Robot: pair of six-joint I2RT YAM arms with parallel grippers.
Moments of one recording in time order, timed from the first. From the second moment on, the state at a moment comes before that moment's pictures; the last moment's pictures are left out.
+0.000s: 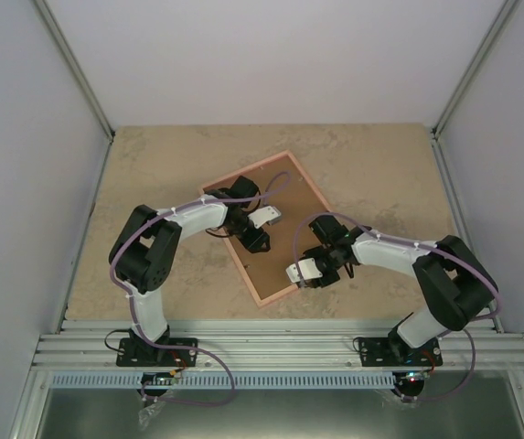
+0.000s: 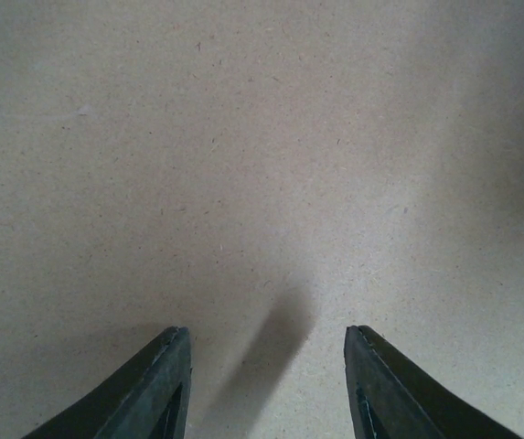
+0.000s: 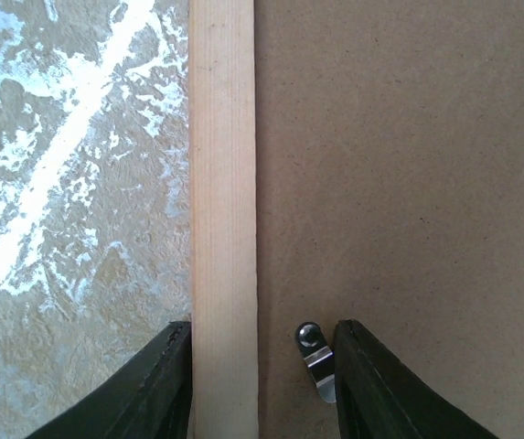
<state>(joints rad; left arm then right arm) -0.56 1.87 1.18 -0.57 0.42 0.34 0.67 1.57 0.75 -0.48 -0.38 -1.36</state>
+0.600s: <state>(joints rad) -0.56 1.87 1.18 -0.58 0.42 0.34 0.66 1.60 0.79 -0.54 -0.41 -1.37</state>
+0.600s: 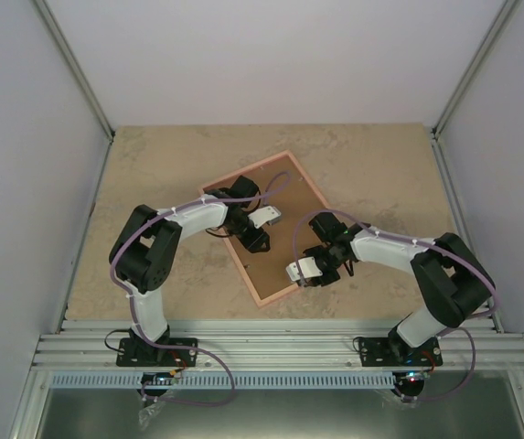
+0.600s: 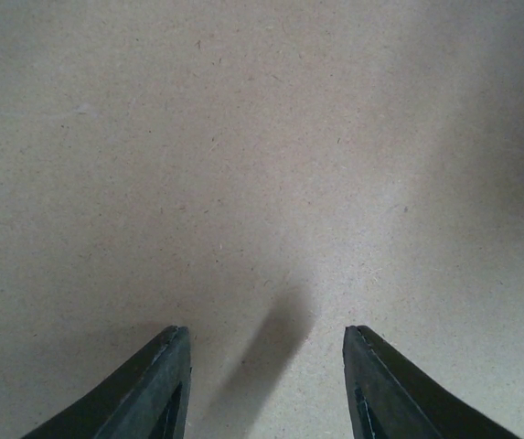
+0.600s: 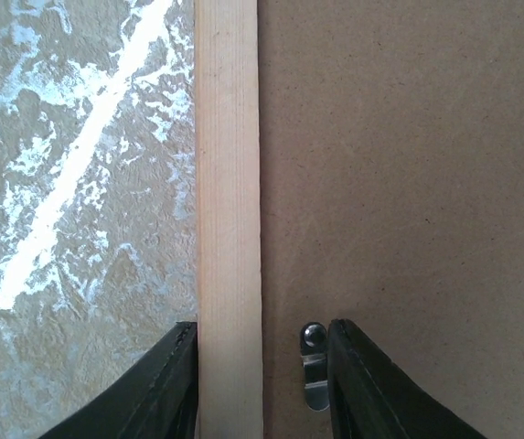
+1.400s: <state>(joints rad) -0.57 1.88 1.19 -0.58 0.43 0.34 0.65 1.51 0.71 -0.49 -0.39 -1.24</state>
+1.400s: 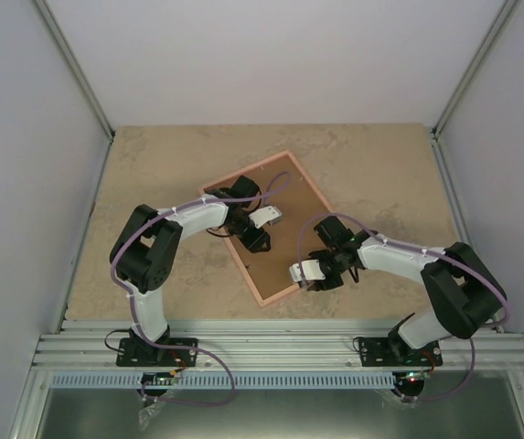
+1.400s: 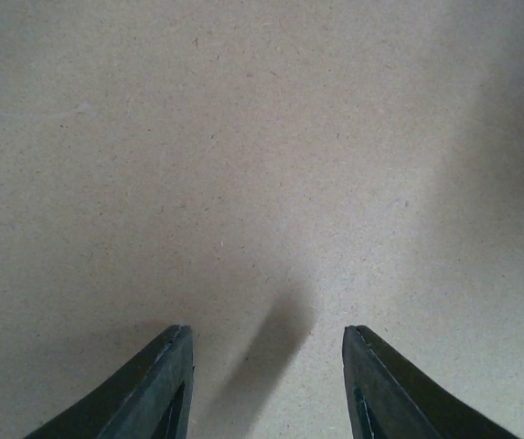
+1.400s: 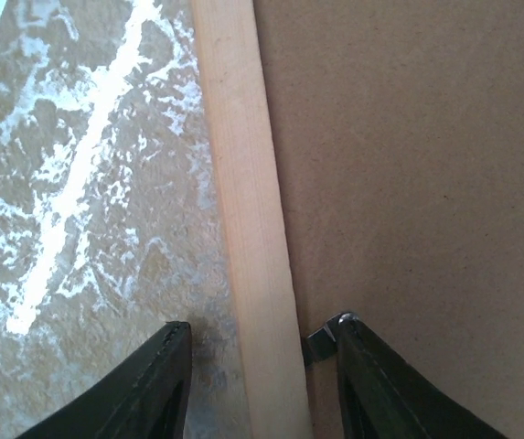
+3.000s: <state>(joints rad) -0.56 1.90 1.21 -0.58 0.42 0.34 0.67 1.48 0.69 -0.48 -0.32 -1.12</state>
